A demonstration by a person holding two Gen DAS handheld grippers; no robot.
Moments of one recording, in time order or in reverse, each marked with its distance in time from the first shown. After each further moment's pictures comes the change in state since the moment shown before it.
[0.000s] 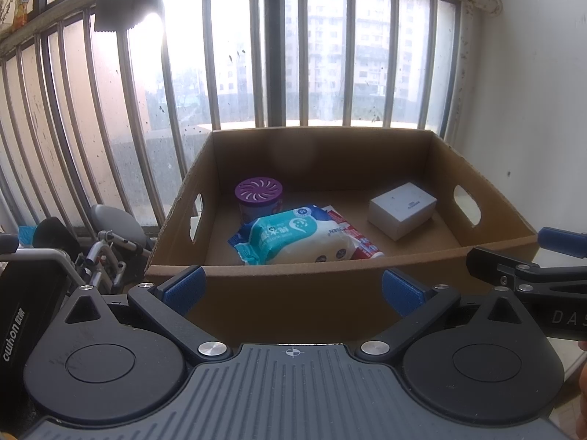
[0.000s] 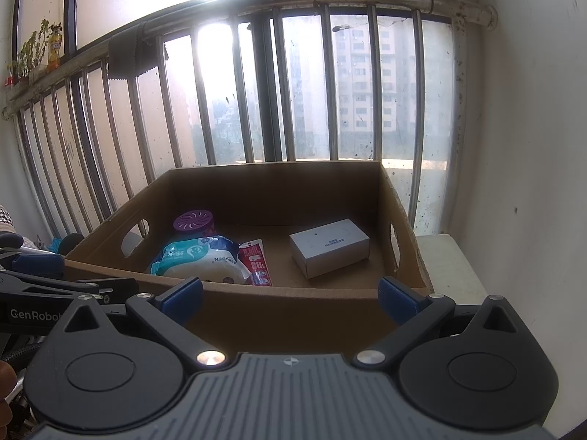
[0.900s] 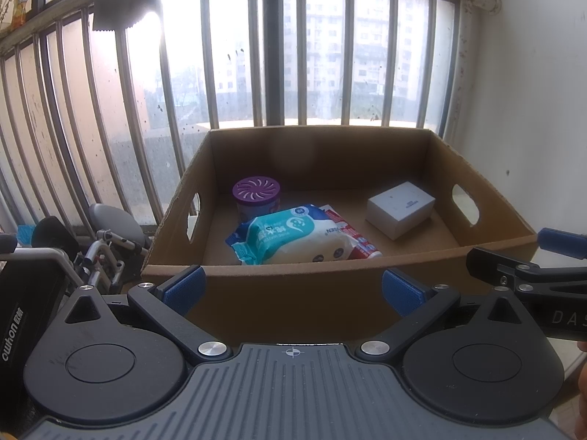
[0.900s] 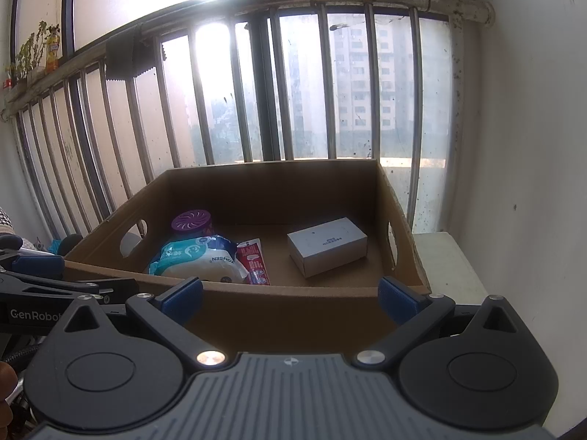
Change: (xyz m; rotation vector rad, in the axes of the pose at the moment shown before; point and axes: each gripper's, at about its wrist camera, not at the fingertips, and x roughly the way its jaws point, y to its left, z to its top) left arm 0.000 -0.001 0.000 0.002 0.003 -0.003; right arm -0.001 -0.003 -0.001 0.010 0.003 -0.001
